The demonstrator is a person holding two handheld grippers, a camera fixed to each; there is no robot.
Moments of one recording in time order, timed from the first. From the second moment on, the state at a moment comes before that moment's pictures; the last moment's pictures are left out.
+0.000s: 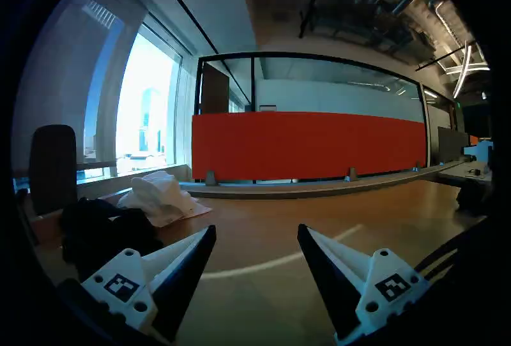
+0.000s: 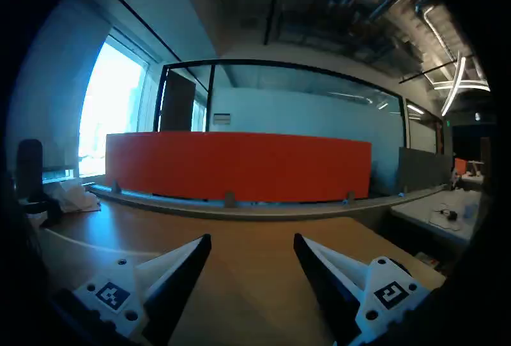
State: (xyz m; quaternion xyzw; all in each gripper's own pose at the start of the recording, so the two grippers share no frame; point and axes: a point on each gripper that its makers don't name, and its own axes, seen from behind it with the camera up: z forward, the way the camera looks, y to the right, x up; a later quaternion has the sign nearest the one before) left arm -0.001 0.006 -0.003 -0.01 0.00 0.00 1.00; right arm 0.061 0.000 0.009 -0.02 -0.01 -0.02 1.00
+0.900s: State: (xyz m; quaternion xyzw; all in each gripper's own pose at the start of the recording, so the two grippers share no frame) left arm -0.001 0.006 -0.003 -0.01 0.00 0.00 1.00; right arm -0.006 0.016 0.011 -0.02 -0.02 0.03 1.00
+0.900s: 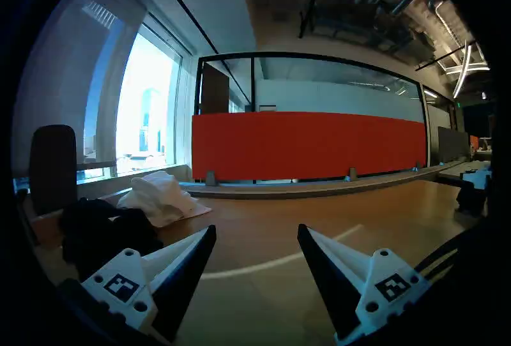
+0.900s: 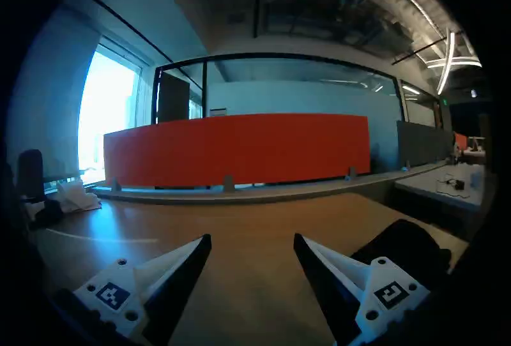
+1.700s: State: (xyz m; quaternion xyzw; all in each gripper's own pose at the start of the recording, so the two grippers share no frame) left arm -0.001 0.006 -0.003 -0.01 0.00 0.00 1.00; right arm -0.005 0.010 0.004 -0.01 0.00 0.02 1.00
